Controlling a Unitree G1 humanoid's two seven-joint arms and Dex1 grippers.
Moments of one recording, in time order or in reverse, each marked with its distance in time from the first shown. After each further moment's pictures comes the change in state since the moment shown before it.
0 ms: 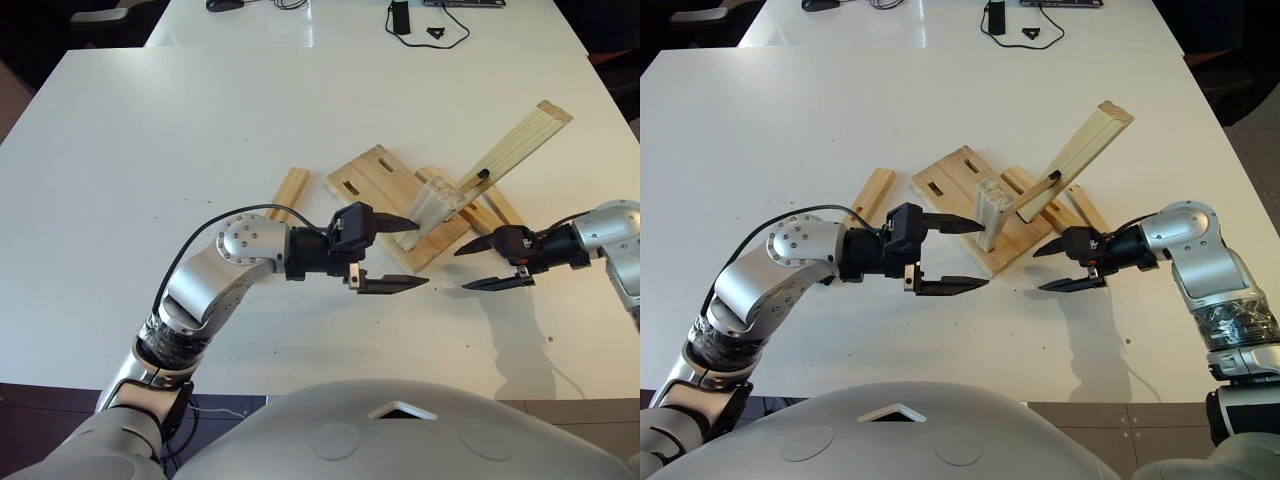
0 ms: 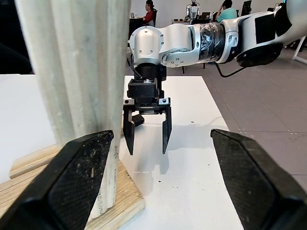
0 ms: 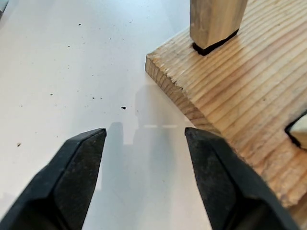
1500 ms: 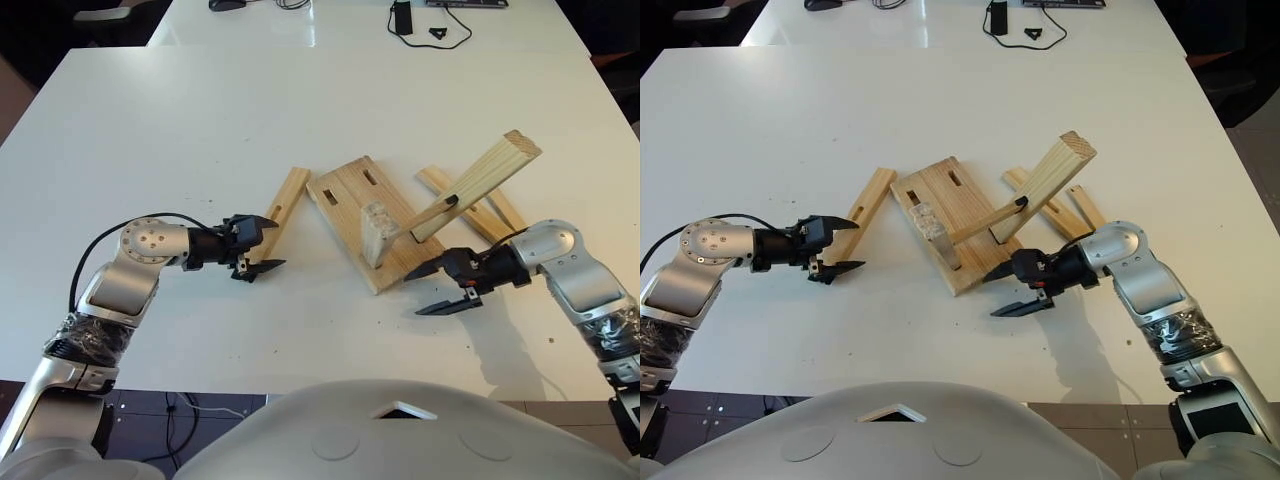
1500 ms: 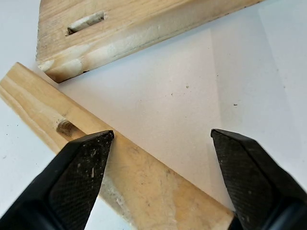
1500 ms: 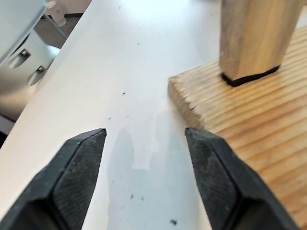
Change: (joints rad) left arm 0.144 0.338 0.180 0.536 0.412 -0.500 -0.185; right arm 0.023 0.115 0.149 -0.139 0.035 0.095 0.016
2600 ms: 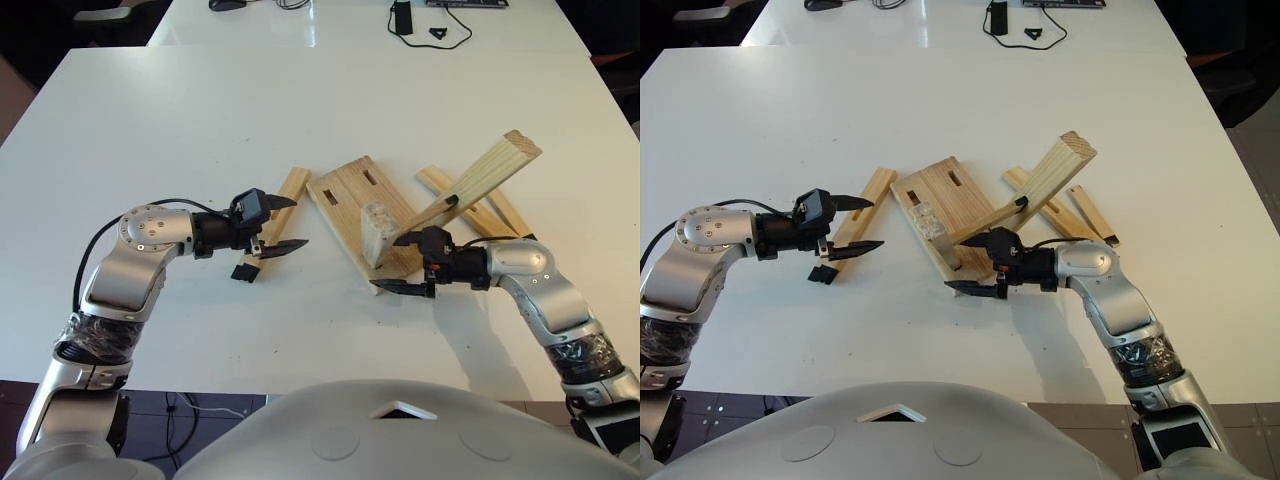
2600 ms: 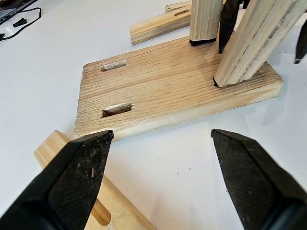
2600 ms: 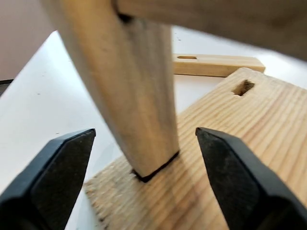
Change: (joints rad) left arm -0.031 -0.073 0.076 -0.153 -0.141 0.167 0.009; right arm 0.097 0.257 -0.072 -0.134 0.051 0.108 -0.475
